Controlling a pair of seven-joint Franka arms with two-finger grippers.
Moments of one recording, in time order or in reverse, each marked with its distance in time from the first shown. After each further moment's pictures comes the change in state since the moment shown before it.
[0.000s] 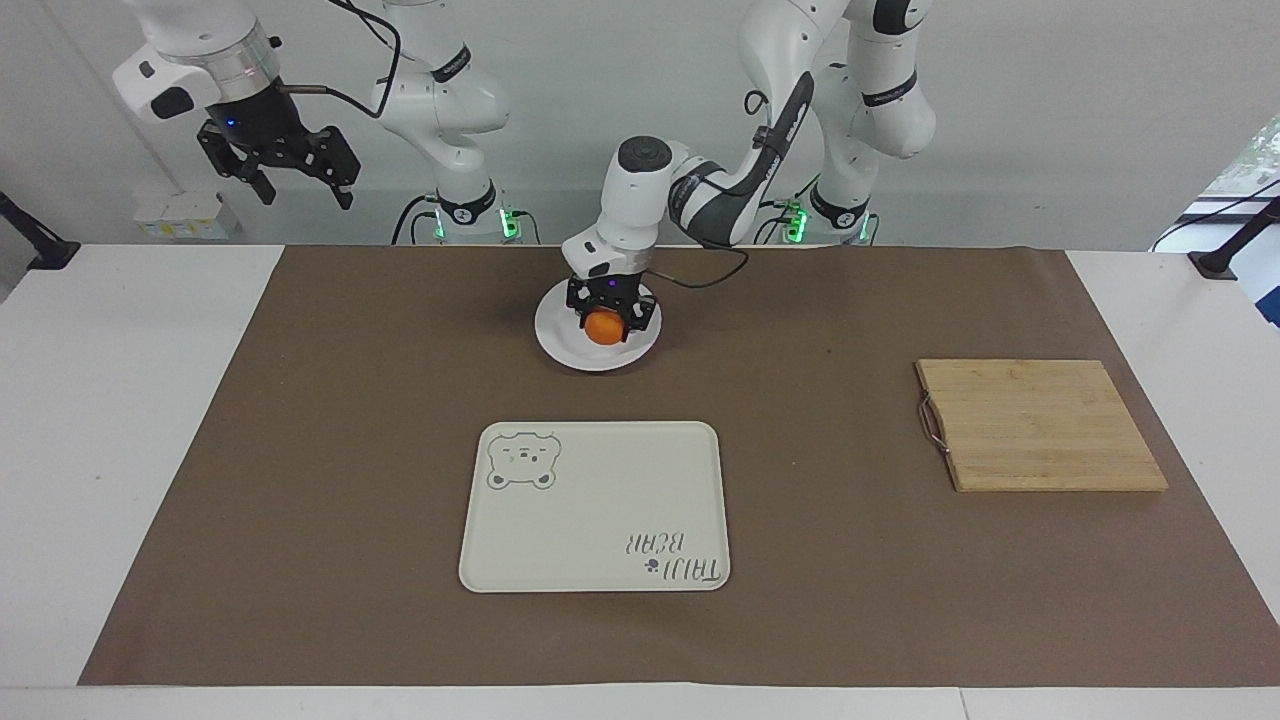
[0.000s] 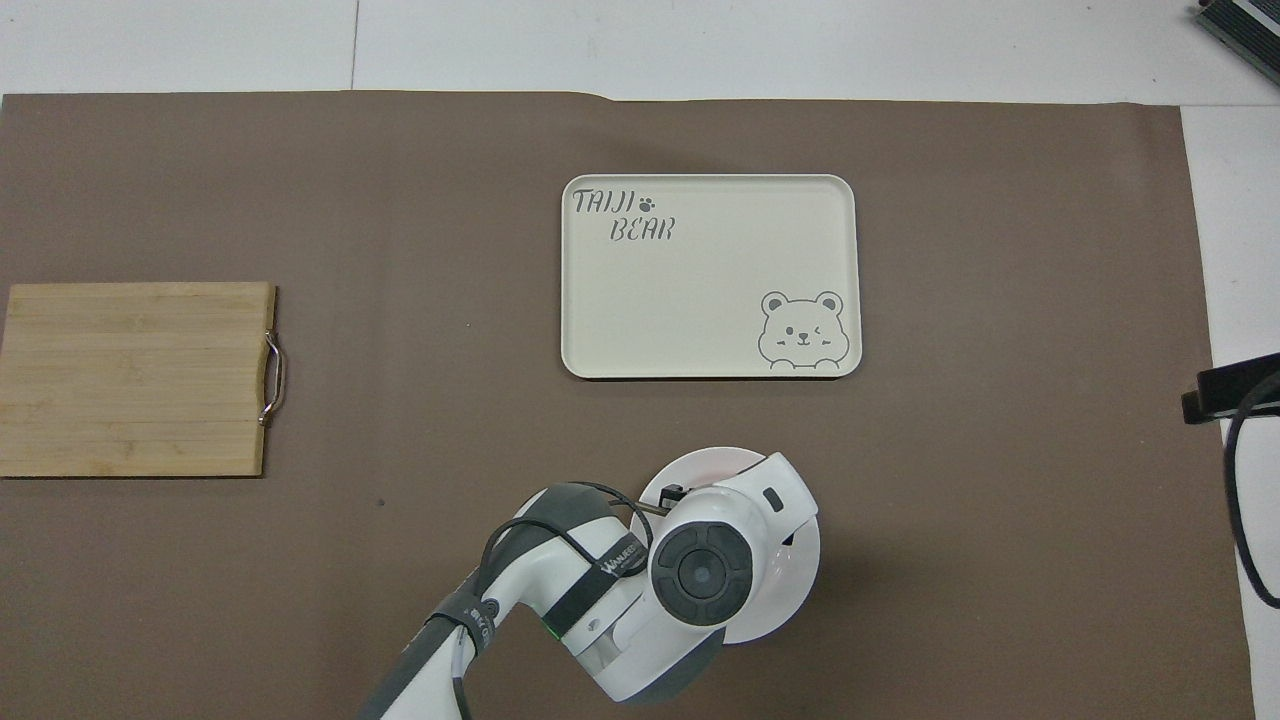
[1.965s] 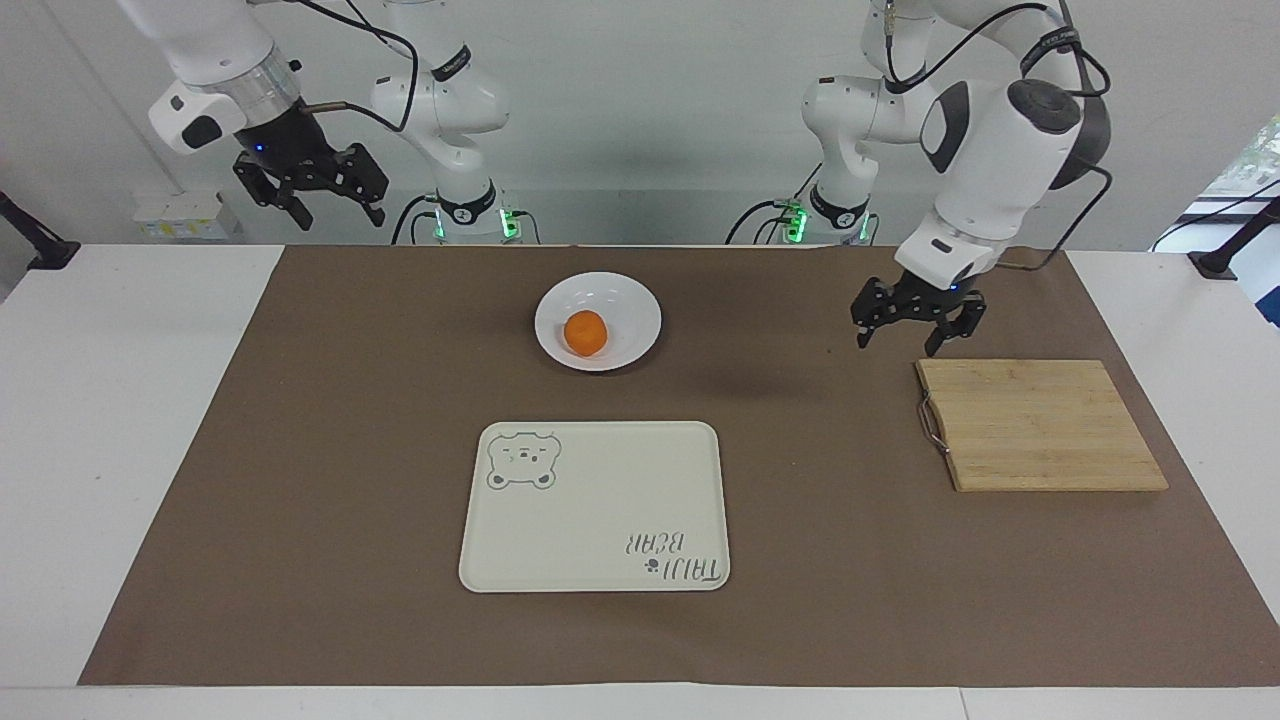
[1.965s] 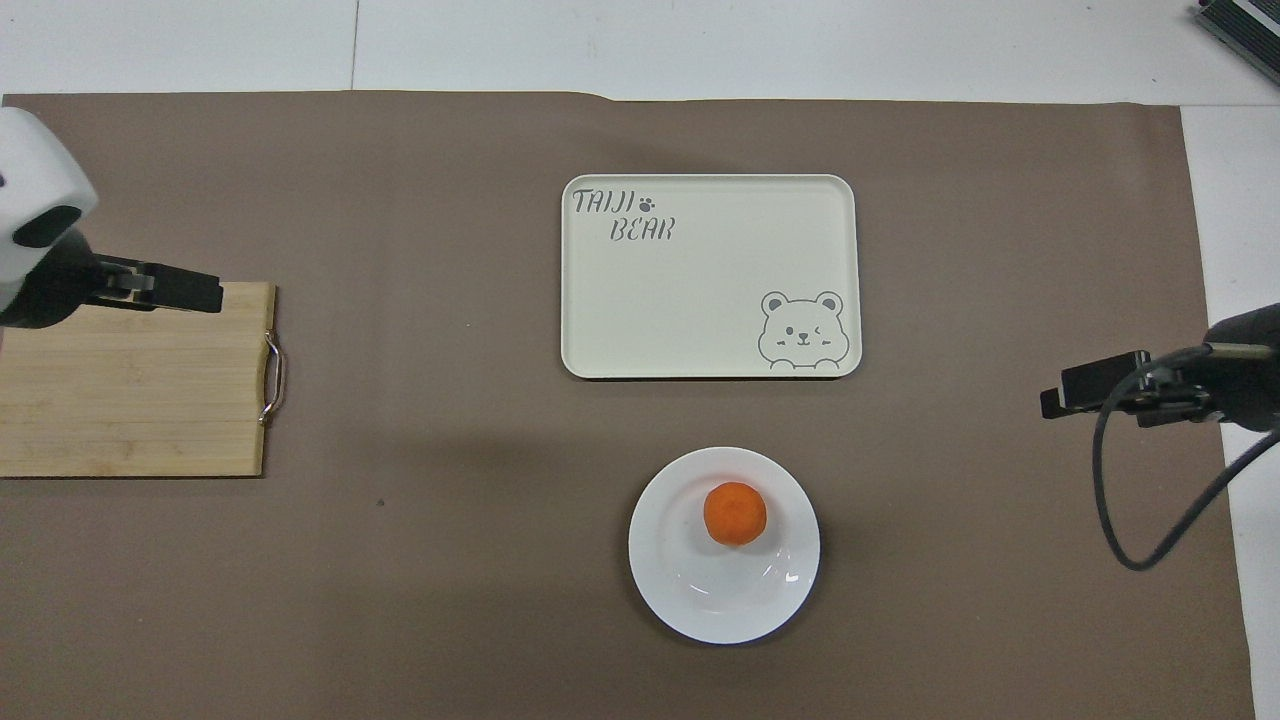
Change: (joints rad) left arm 0.832 -0.351 0.047 0.339 0.083 -0.789 0.672; right arm 0.001 -0.020 0.001 -0.241 0.255 0.192 -0.001
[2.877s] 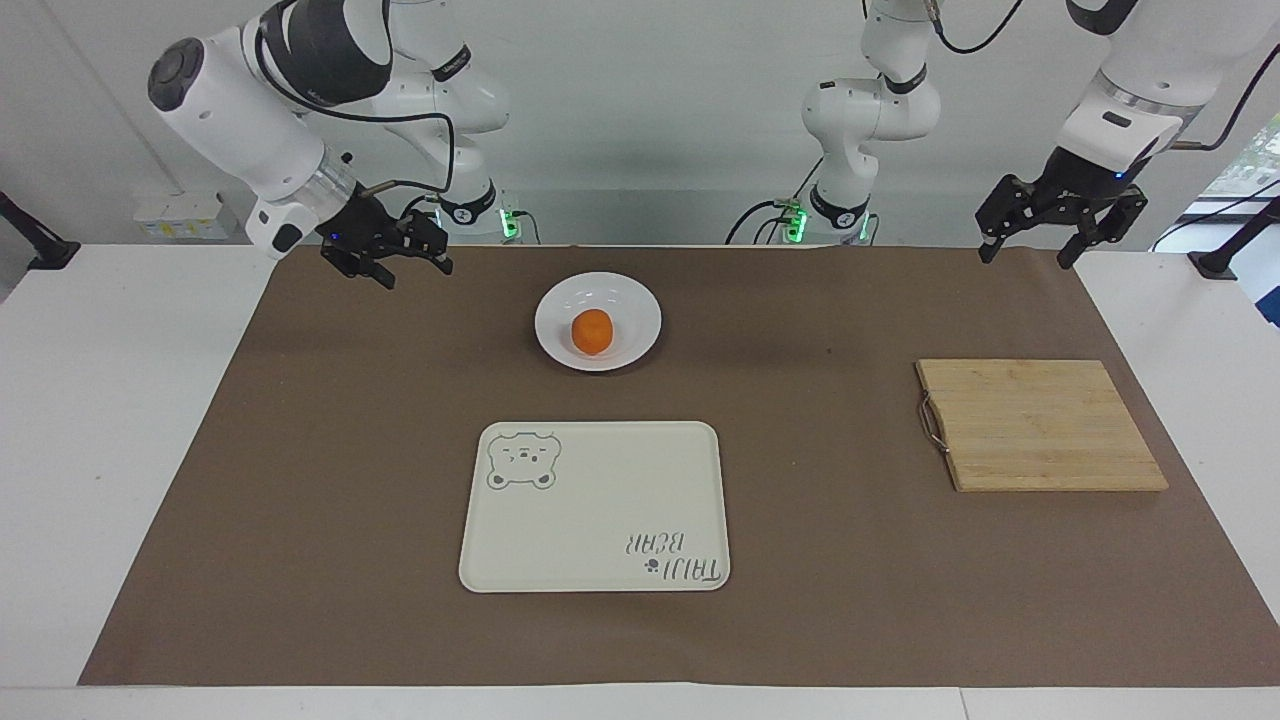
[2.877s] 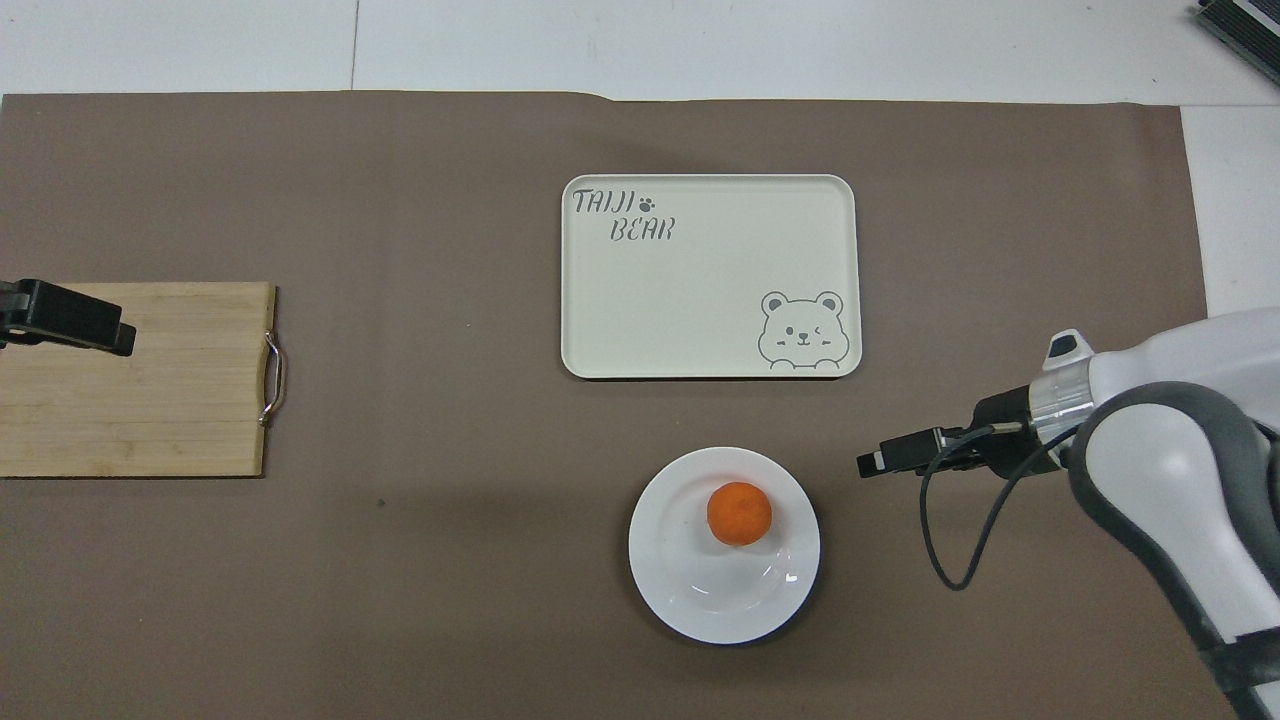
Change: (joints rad) left arm 0.034 0.041 -0.004 0.213 -0.018 -0.348 0.004; right arm 0.062 0.024 0.007 -0.508 0.416 0.348 -0.370
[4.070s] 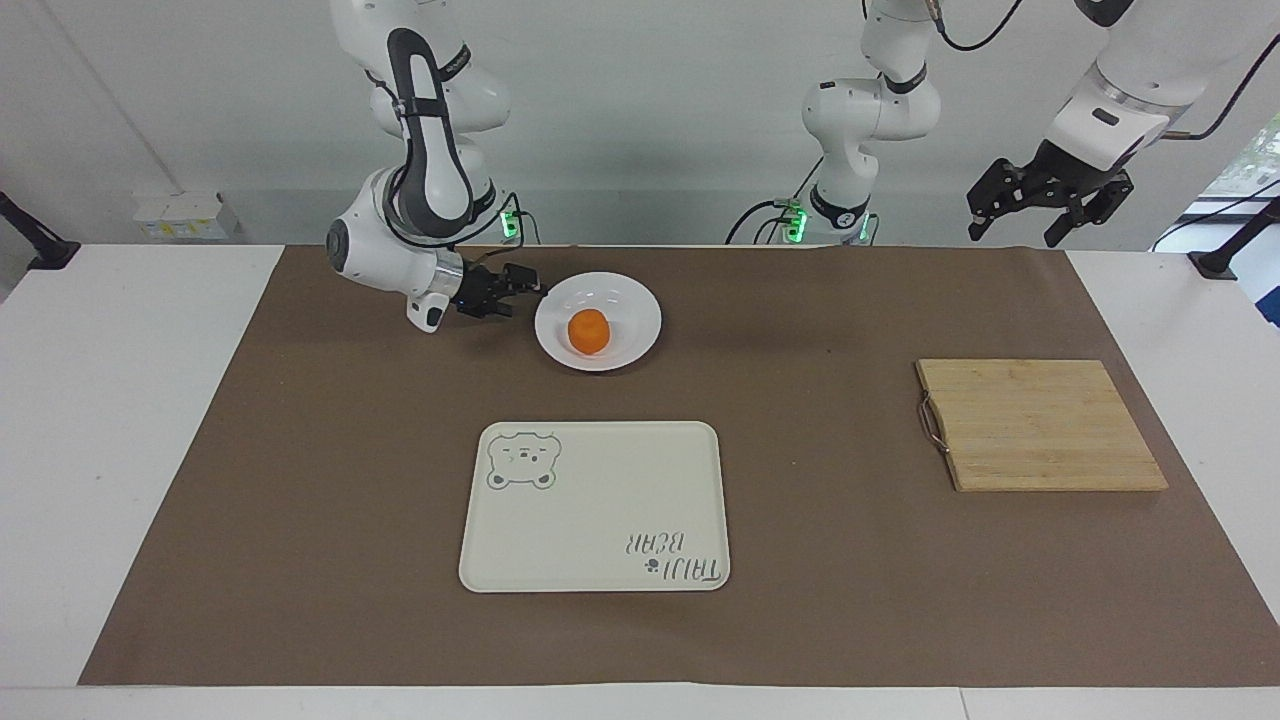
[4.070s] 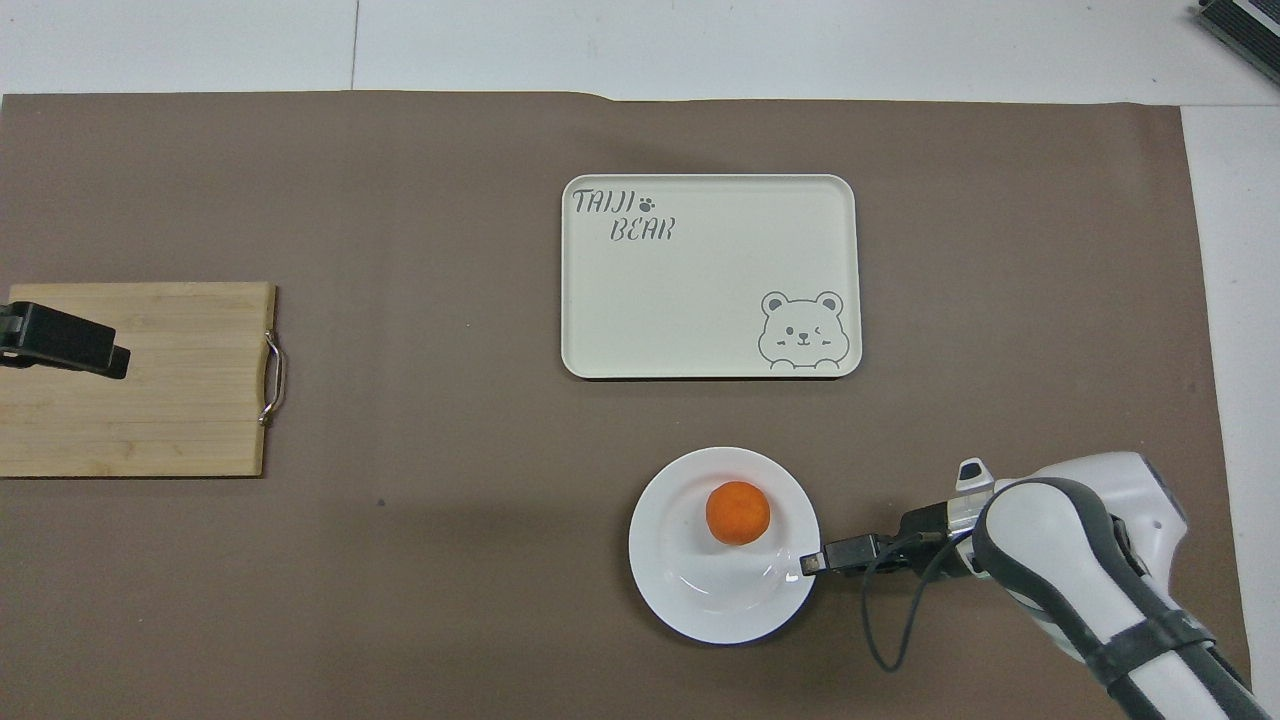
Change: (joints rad) left arm 0.005 -0.019 0.001 -0.019 0.000 -0.018 0.000; right arm 0.032 -0.004 -0.001 -0.351 0.256 0.131 -0.181
